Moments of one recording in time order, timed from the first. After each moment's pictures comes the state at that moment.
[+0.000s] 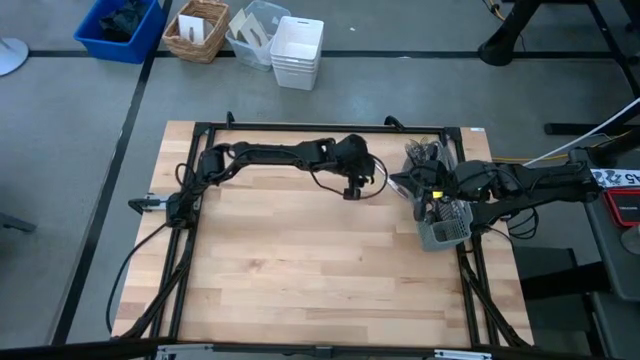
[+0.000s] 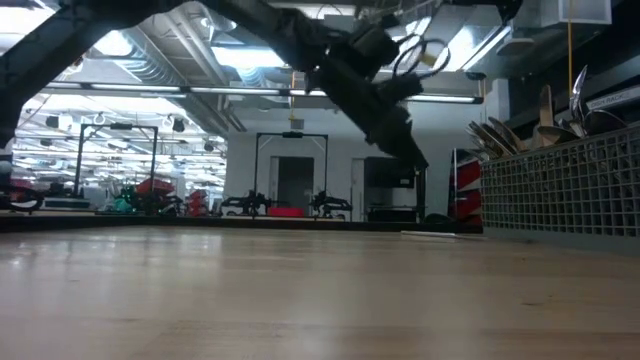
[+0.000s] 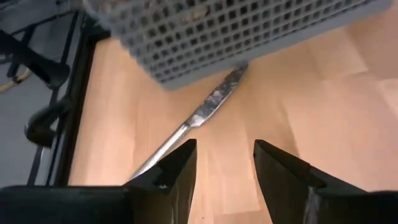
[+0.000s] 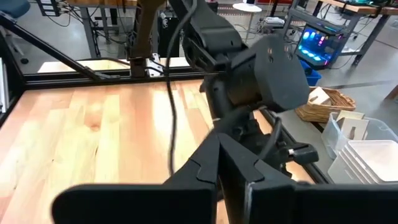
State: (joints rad) left arm 0.24 2.21 1.82 -0.32 0.03 0.44; right arm 0.16 0.82 0.92 -0.41 0.41 0.06
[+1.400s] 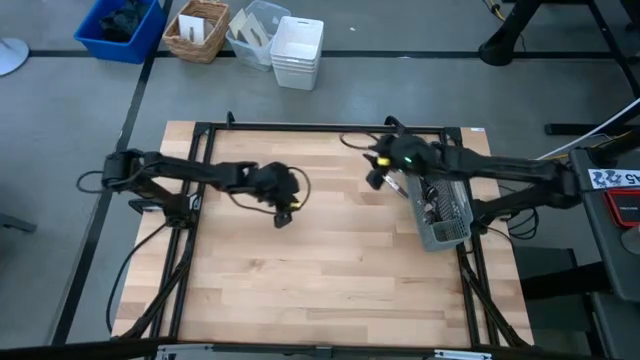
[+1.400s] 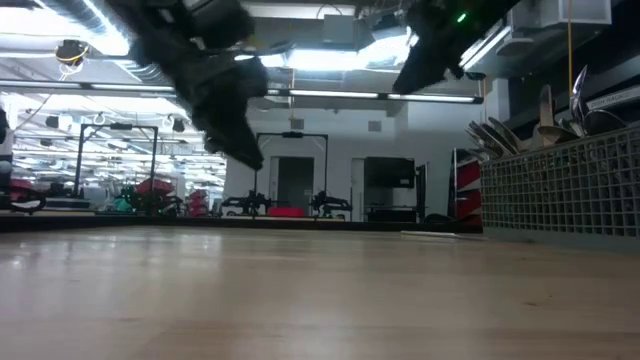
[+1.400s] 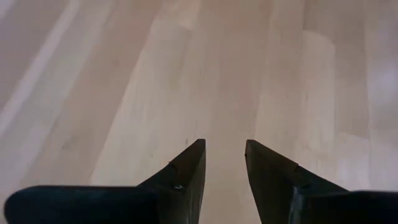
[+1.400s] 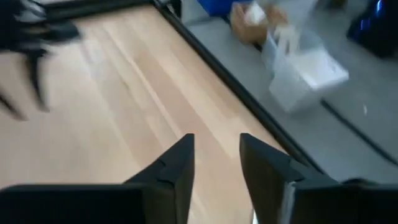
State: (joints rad) left arm 0.15 1.43 0.83 -0.27 0.08 -0.16; right arm -0.19 1.21 1.04 -0.42 0.37 0.11
